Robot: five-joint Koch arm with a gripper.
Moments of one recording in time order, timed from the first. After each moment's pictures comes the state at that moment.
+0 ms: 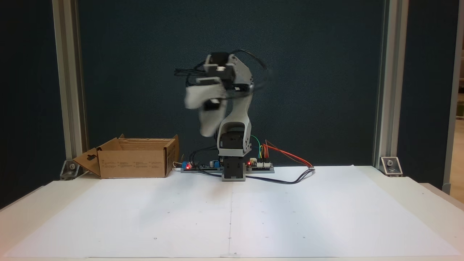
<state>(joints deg) 12.7 126.0 110.6 31.4 2.8</state>
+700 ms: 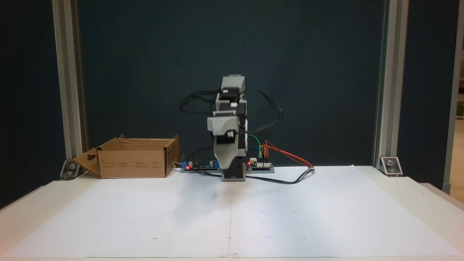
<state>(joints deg) 2.8 129.5 144.4 -14.5 2.8</state>
